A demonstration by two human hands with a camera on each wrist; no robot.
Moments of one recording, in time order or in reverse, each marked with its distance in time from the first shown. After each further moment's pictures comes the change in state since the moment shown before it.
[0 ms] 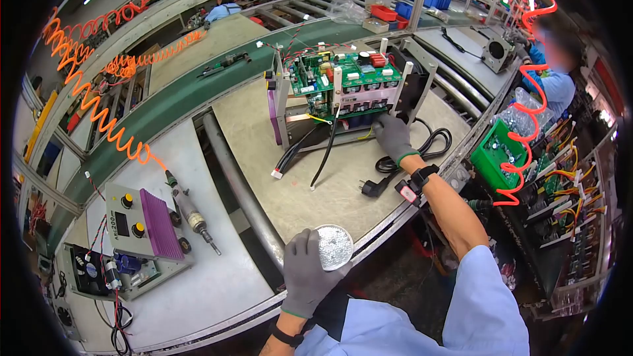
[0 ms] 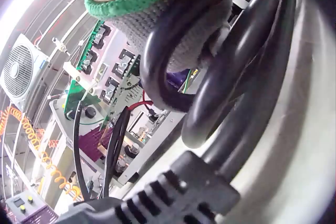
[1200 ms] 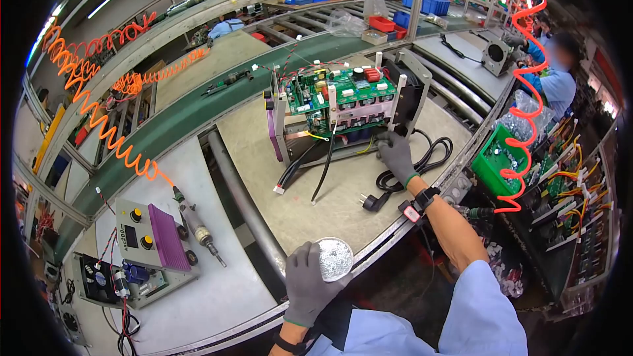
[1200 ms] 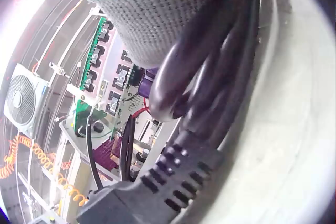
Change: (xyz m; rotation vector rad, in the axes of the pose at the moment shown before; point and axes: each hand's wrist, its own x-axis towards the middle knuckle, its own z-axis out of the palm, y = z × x) left_hand 0.002 0.004 -0.002 0.049 0.014 0.034; right_hand -0.022 0.006 -0.003 0.743 -0.042 0.278
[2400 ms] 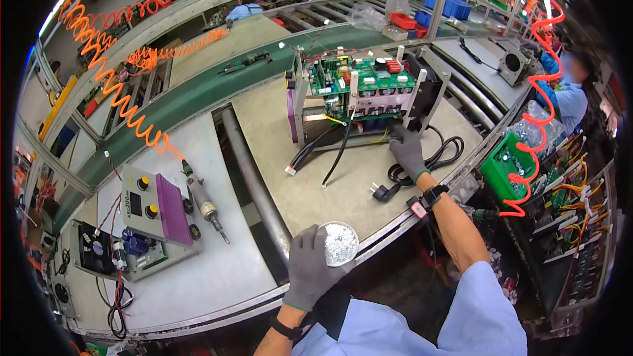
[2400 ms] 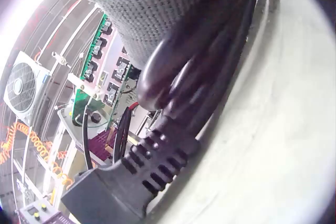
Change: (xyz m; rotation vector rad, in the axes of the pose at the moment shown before) left_hand -0.004 -0.004 0.002 -0.028 0.000 -0.030; right_hand 0.005 0.034 0.006 -0.295 0.125 -0.354
